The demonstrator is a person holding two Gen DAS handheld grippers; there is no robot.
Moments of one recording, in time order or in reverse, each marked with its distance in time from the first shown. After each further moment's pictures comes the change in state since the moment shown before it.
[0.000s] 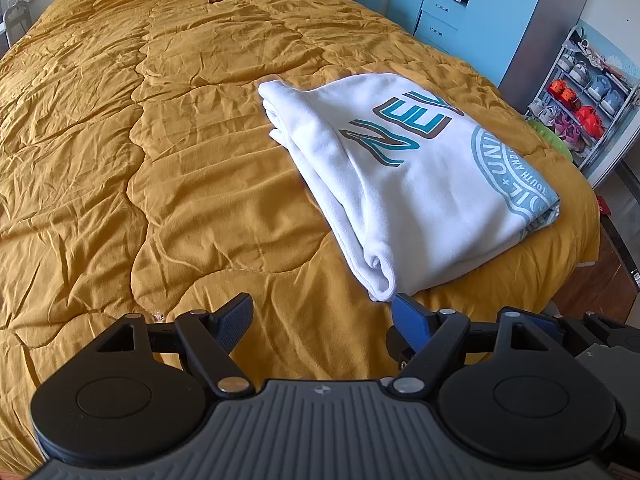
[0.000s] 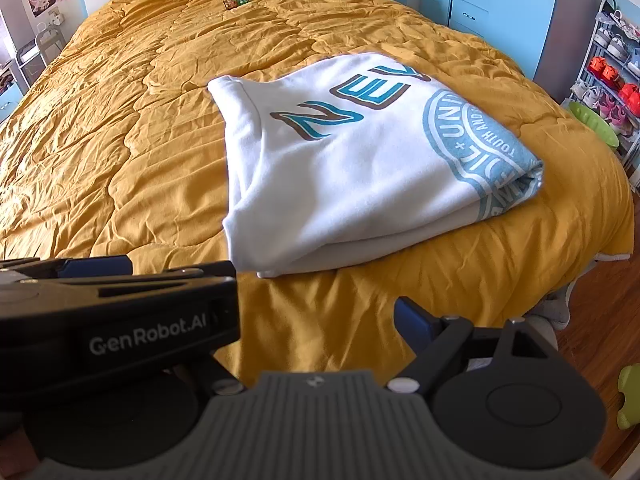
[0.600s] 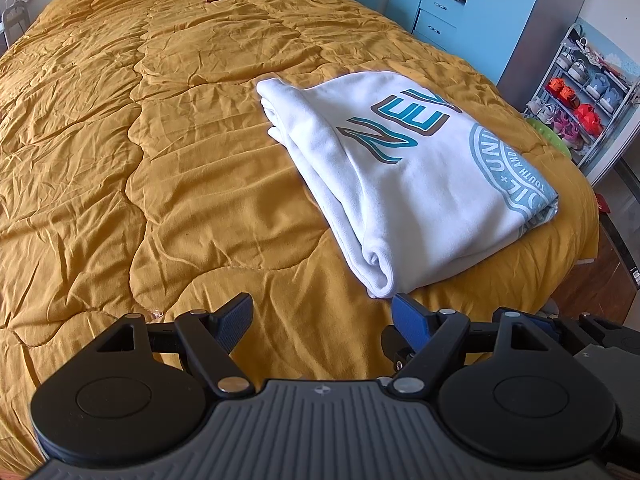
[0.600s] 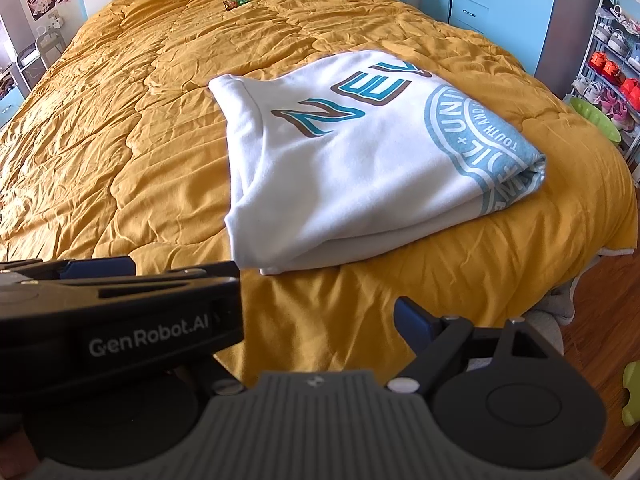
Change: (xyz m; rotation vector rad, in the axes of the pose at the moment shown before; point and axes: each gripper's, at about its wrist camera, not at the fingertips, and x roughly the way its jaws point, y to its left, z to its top) left arm 0.000 0.000 -0.001 0.003 0.004 -0.003; right arm 0.001 0.001 -0.002 0.009 0.002 0.009
